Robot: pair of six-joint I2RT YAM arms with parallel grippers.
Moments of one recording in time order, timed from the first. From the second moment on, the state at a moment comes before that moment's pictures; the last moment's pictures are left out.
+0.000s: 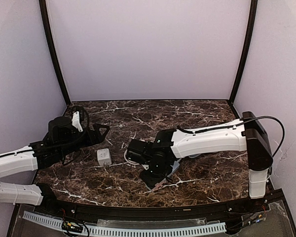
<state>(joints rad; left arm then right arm) -0.68 0.93 0.52 0.08 -0.12 -0.65 1.27 2.02 1.58 -0.99 0.11 0.51</state>
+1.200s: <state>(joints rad) -0.87 1.21 0.67 -0.37 -0.32 -0.83 1.27 1.34 0.90 -0.42 0.47 0.60</state>
